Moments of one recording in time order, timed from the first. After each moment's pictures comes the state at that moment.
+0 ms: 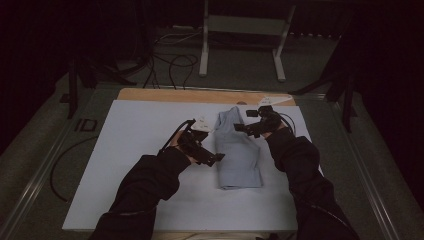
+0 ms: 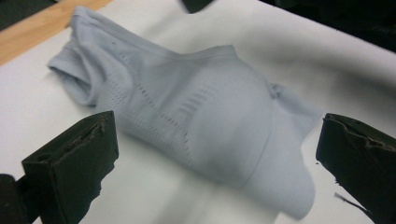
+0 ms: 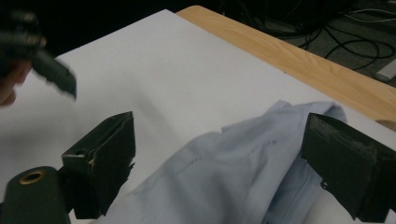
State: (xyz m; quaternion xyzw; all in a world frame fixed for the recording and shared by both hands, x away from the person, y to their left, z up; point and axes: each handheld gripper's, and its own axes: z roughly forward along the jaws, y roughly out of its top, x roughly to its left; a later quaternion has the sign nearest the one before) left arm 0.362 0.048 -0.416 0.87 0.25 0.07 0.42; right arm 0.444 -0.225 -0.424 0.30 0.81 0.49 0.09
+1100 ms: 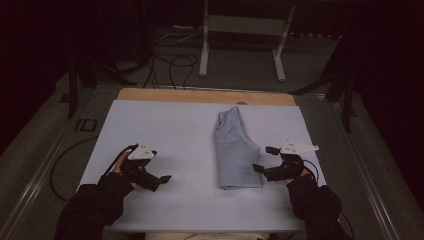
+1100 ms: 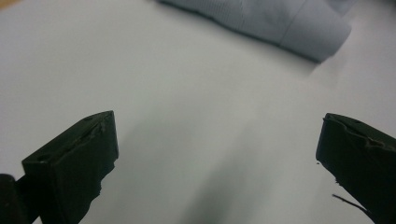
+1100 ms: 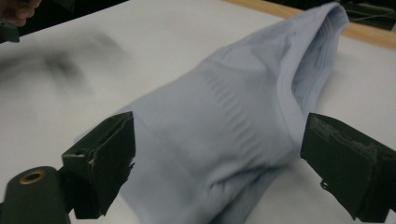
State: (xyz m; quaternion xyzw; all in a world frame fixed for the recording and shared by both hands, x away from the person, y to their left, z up) left arm 0.303 0.192 -0.461 0.87 0.28 0.10 0.39; right arm 0.322 -0.278 -0.470 0.31 0.80 0.50 0.12
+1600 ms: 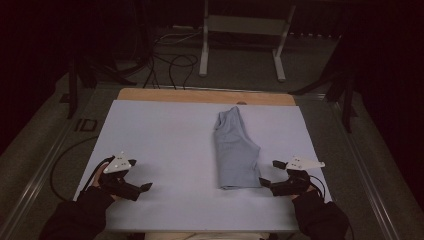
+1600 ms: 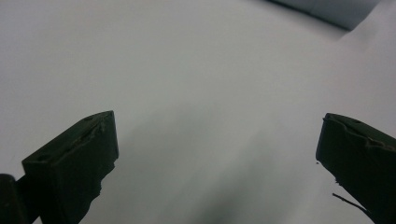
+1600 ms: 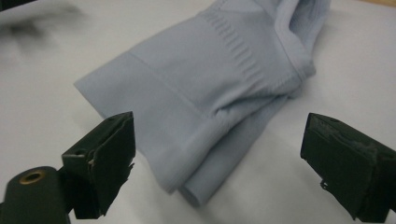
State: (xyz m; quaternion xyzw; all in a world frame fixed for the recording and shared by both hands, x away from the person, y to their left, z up) left arm 0.277 0.243 -0.484 0.85 0.33 0.13 0.40; right arm 0.288 -0.296 -0.495 0.34 0.80 0.47 0.13
